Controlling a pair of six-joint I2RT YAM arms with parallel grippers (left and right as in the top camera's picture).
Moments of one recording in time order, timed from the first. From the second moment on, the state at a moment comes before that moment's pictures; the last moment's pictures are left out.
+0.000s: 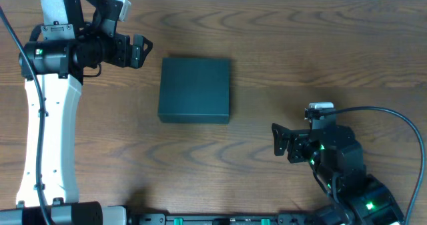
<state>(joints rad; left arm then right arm) 0.07 1.54 1.63 -0.99 0.46 0.25 0.42 0.66 0.70 -0.71 0.07 0.36</state>
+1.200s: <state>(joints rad) 0.06 0.55 0.84 -0.74 0.13 0.03 0.42 0.66 0.70 -0.71 0.07 0.36</state>
